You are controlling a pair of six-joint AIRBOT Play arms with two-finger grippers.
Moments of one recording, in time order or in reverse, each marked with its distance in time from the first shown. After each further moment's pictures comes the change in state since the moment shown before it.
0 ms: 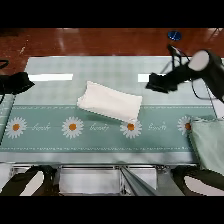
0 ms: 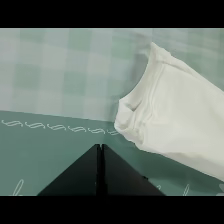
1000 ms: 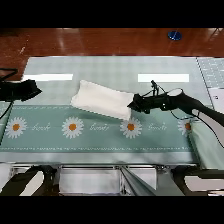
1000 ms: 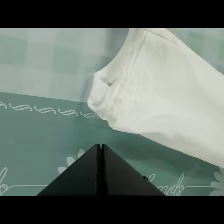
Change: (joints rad) left arm 0.000 -0.001 -0.100 -0.053 0.021 0.003; right arm 0.050 -0.237 -0.281 0.772 -0.241 -0.502
